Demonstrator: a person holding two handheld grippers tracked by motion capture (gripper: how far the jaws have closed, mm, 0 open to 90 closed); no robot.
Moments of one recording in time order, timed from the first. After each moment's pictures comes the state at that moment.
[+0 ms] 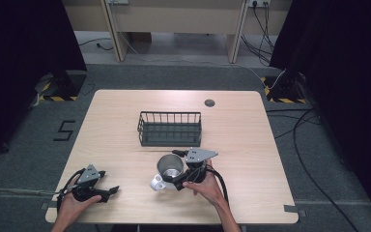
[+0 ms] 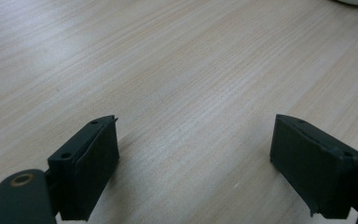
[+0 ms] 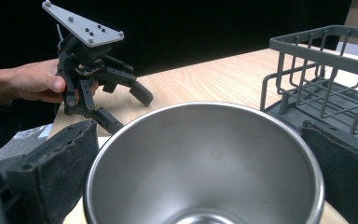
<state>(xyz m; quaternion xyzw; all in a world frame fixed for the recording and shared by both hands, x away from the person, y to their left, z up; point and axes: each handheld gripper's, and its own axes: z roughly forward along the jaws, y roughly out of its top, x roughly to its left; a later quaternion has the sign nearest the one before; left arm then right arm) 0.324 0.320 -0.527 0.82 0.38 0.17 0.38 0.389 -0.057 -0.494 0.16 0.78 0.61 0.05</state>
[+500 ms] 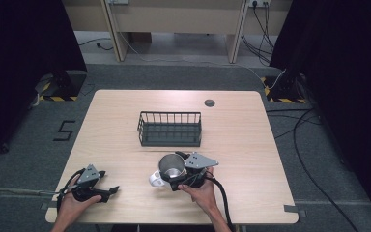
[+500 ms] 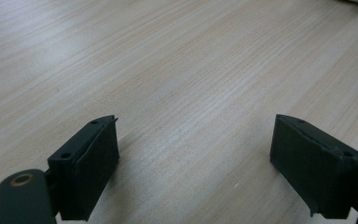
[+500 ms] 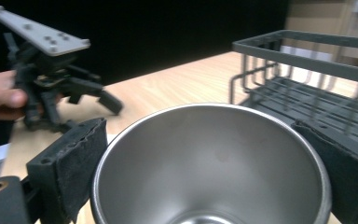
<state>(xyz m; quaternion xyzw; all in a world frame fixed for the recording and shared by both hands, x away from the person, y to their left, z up) 0.324 0.320 -0.527 0.82 0.38 0.17 0.38 0.365 -0.053 -0.494 0.23 0.75 0.60 0.12</state>
